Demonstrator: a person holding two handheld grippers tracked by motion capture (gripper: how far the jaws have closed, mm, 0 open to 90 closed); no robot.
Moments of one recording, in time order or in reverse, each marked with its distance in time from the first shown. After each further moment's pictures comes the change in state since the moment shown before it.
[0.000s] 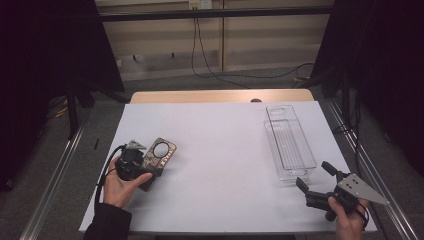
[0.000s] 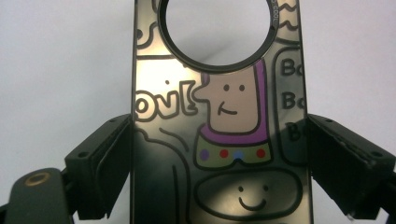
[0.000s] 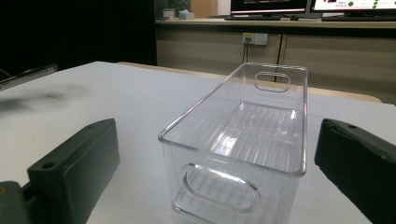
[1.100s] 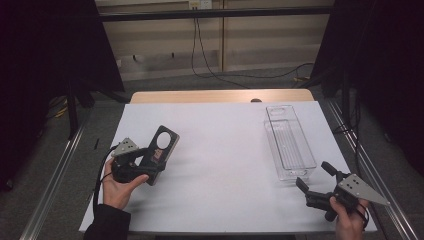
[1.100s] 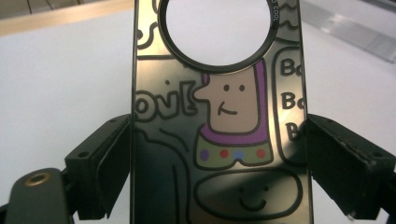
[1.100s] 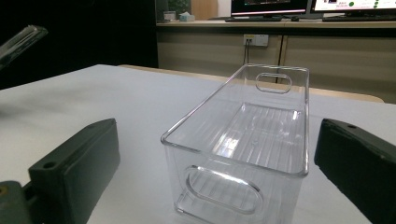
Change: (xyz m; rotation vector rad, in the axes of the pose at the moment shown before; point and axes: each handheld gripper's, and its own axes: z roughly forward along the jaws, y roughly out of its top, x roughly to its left) left arm -0.014 -0.001 -0.024 -0.342 -0.111 0.082; right arm 0.001 0.000 0.000 -0.010 0.005 0.015
